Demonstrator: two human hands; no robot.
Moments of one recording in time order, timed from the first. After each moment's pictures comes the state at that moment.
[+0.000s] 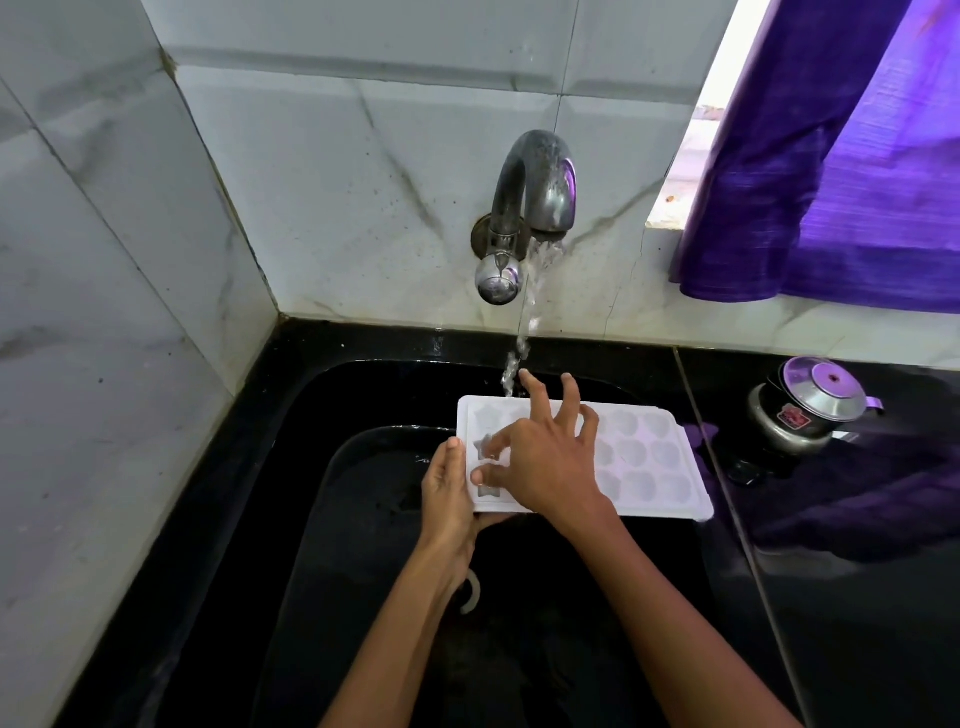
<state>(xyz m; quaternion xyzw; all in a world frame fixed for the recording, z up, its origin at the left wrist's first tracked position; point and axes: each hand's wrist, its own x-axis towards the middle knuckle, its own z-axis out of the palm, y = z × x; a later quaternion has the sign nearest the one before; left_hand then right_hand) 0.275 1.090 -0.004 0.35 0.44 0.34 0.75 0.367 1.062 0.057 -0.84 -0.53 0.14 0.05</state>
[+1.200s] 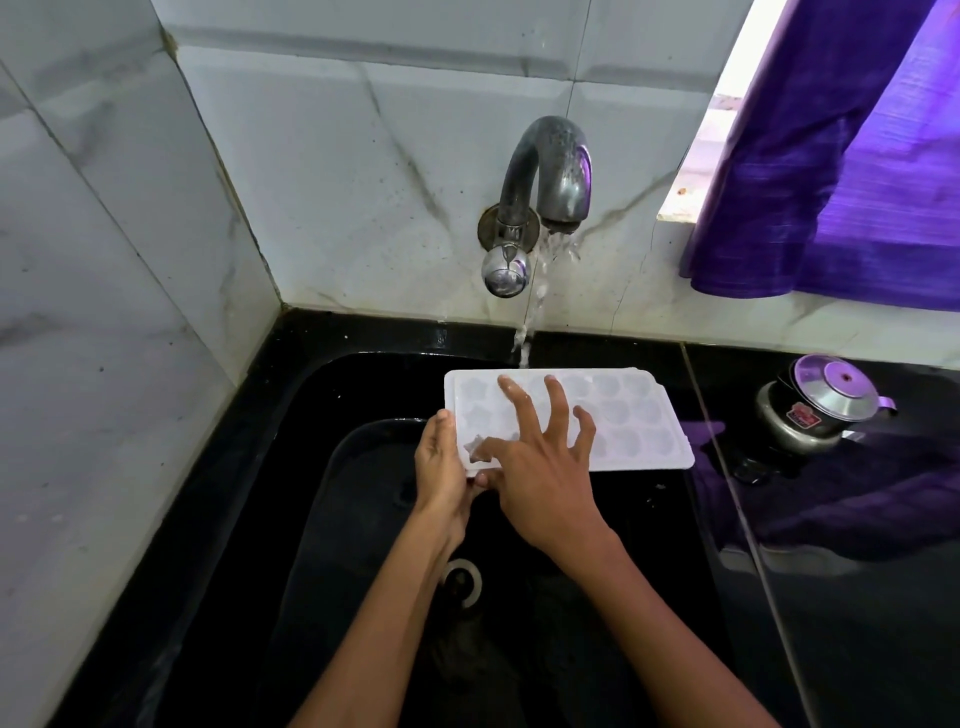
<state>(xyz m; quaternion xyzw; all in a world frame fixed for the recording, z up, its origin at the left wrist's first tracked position) 0.279 1.112 0.001 0.29 0.44 0.37 0.76 0.354 1.046 0.040 -0.79 -0.61 0.05 0.07</state>
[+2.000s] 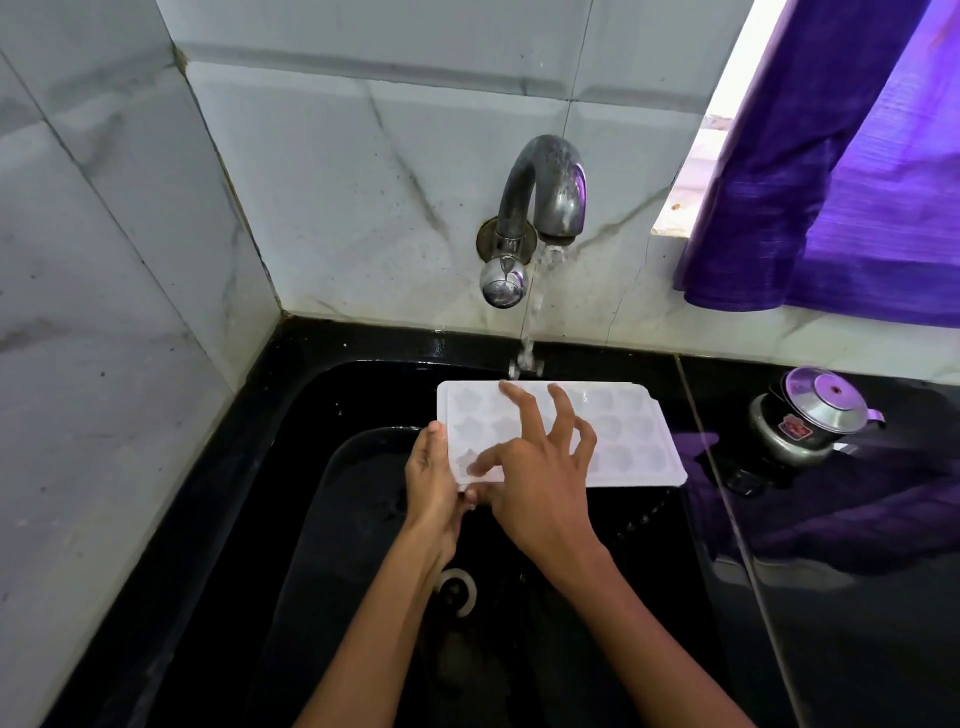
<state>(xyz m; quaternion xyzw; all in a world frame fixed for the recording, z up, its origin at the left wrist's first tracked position) 0.272 1.107 0.001 0.31 0.45 0.37 0.75 0.348 1.045 0.050 -0.81 -0.57 0.07 0.12</state>
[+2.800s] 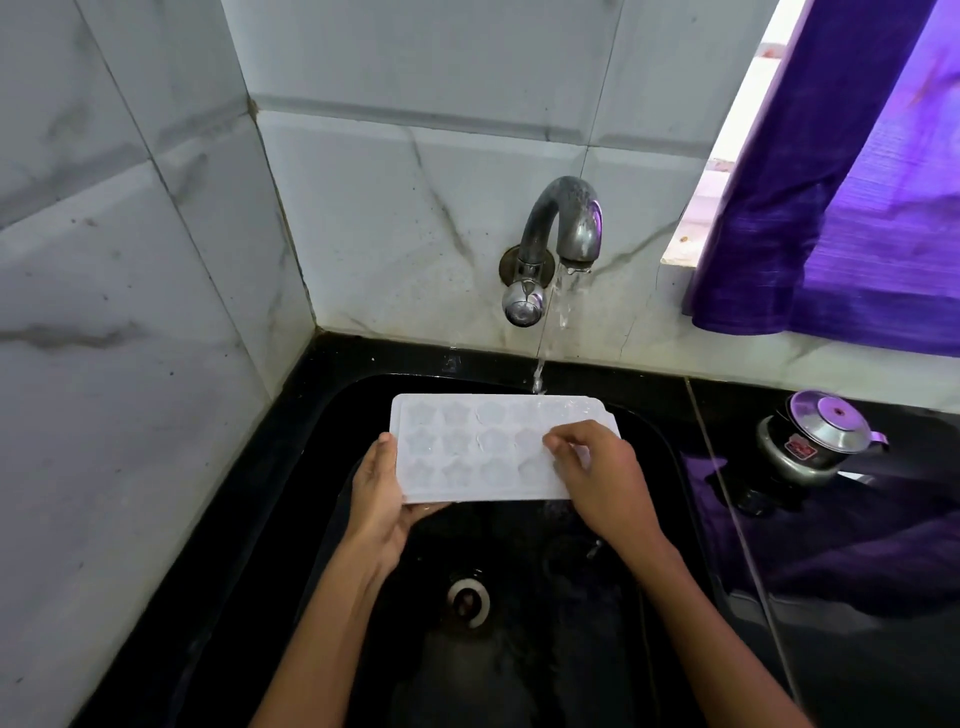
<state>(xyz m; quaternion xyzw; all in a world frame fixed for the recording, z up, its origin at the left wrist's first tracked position) 0.208 1.125 0.012 0.32 0.47 0.40 0.71 0.391 1.033 0.045 -0.80 -0.45 0.14 0.37</state>
